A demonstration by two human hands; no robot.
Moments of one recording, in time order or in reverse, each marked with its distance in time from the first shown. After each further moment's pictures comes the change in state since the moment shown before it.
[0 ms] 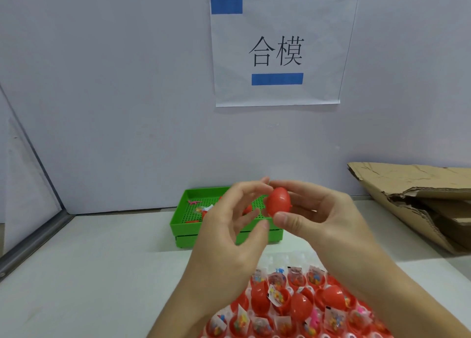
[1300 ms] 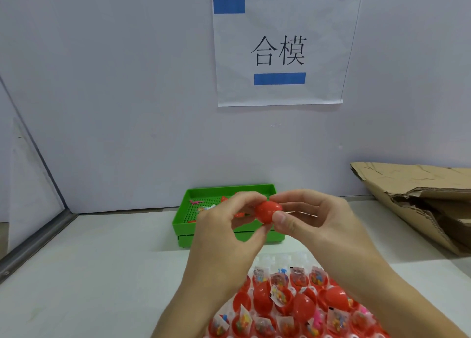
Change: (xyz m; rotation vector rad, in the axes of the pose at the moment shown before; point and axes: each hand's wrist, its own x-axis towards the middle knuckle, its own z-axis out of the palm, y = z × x) left_hand 0.003 -0.007 -0.003 0.417 0.133 0.061; right_hand 0.001 0.012 0.001 -0.113 0.035 0.057
